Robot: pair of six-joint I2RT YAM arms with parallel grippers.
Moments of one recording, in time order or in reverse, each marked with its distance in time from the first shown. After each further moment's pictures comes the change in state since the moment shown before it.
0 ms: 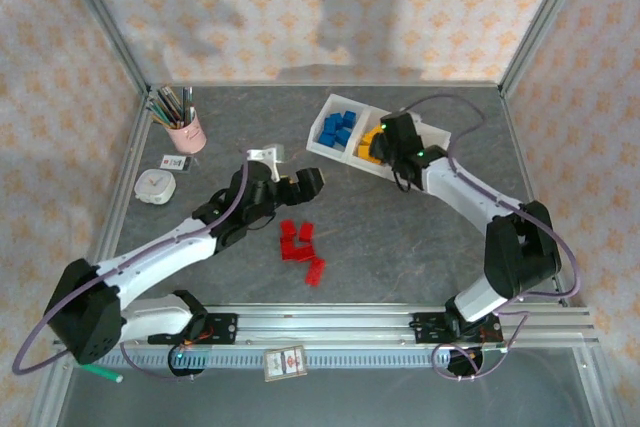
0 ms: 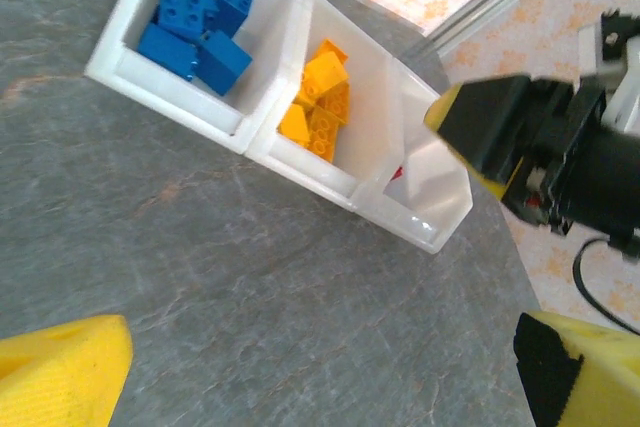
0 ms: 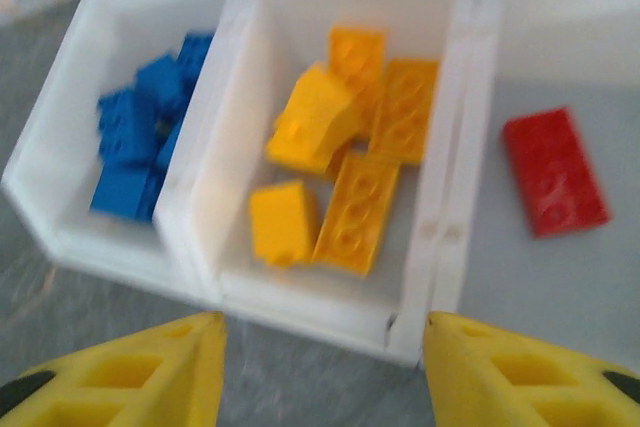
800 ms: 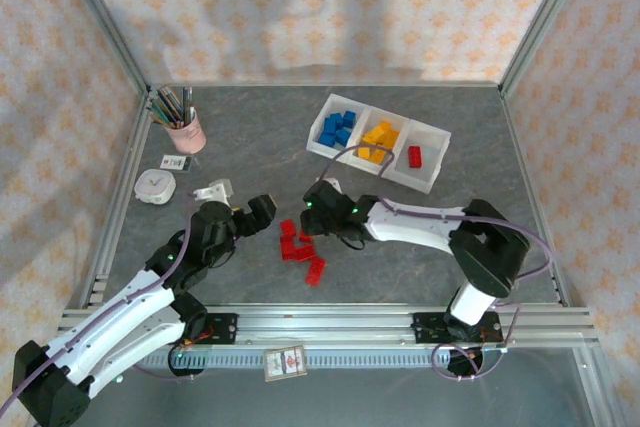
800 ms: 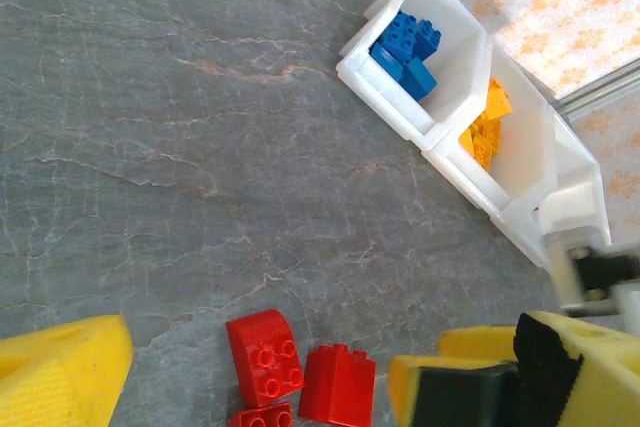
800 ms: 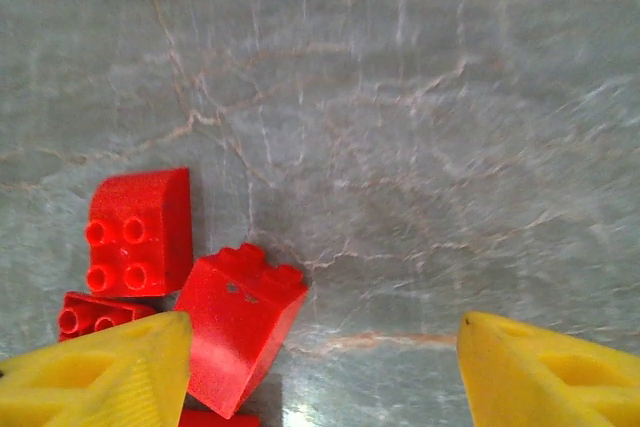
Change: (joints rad) left arm 0.047 -0.480 -0.254 -0.315 -0.206 -0.086; right arm 0.512 0.137 -0.084 -0.007 -0.072 0.079
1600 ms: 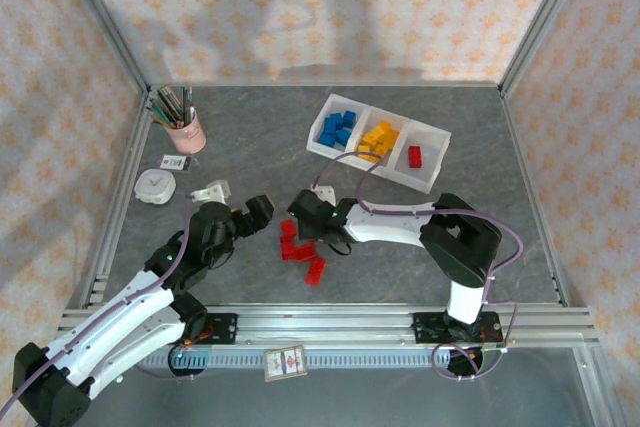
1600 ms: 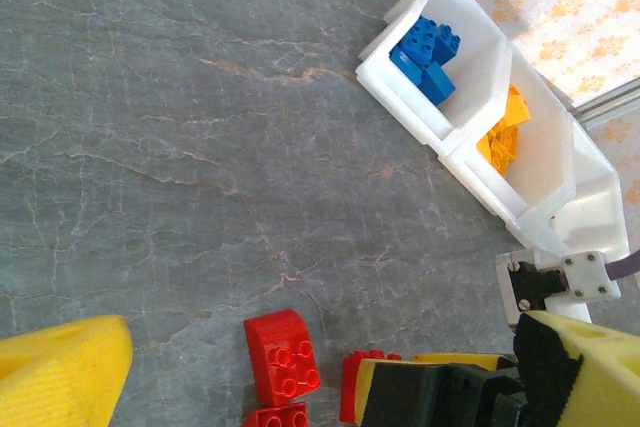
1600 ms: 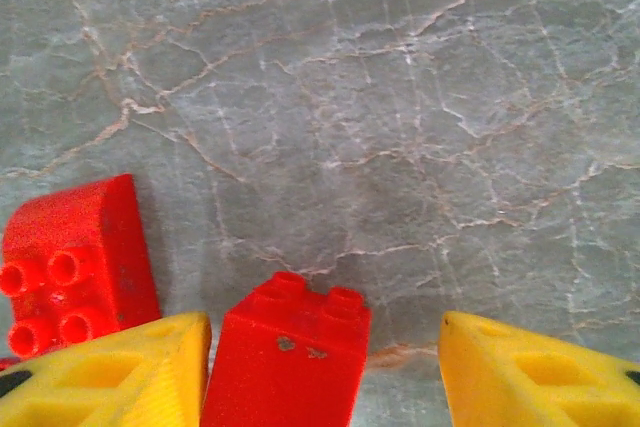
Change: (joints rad) left arm 0.007 -0.002 -0.001 -0.023 -0.018 -0.013; right arm 0.051 0.126 0.085 -0.080 0.090 0.172
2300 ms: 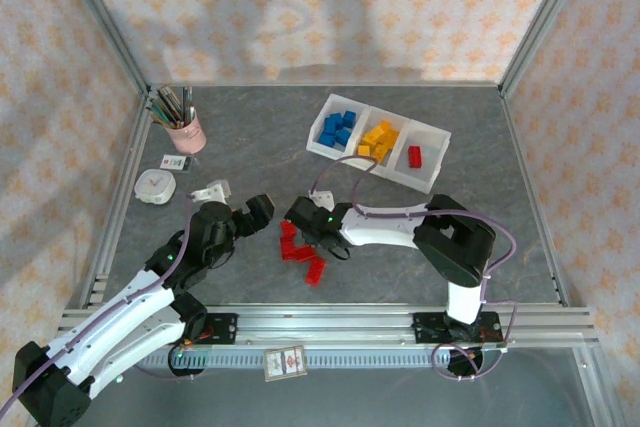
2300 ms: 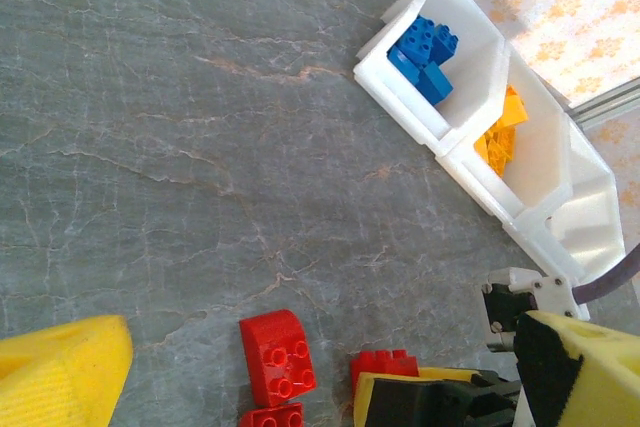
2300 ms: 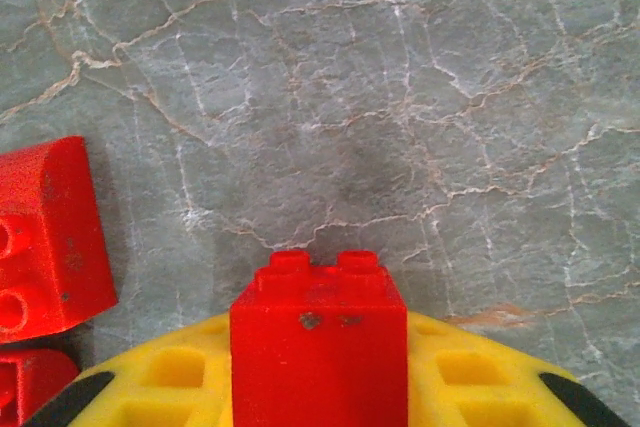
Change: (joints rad) left arm 0.000 0.006 -0.001 0.012 0.008 -0.007; right arm 0.027 0.028 0.001 -0.019 0.039 0.003
